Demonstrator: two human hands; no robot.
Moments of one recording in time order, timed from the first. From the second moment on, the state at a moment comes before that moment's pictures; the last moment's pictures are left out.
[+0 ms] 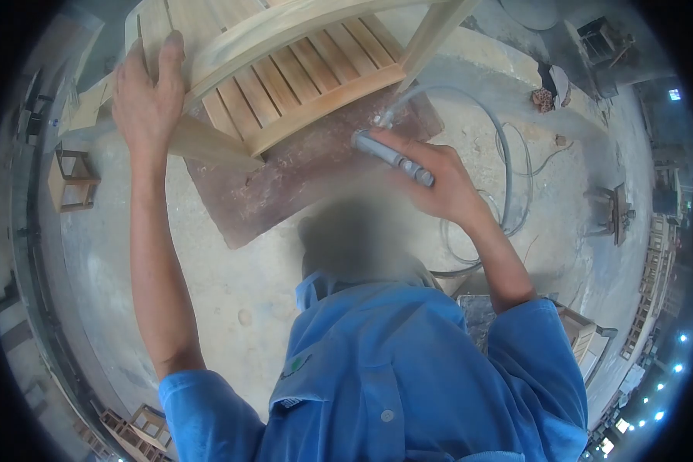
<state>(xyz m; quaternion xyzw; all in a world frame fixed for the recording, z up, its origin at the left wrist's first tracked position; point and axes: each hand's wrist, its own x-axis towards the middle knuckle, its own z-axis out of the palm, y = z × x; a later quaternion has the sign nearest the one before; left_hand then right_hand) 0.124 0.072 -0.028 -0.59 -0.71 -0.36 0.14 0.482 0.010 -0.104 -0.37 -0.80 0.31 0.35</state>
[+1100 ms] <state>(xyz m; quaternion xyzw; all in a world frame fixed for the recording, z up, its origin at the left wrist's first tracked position) 0.144 0.075 -0.015 -0.66 -0.72 -0.19 0.07 0.265 0.152 -0.187 -0.42 -0.63 0.49 0.43</state>
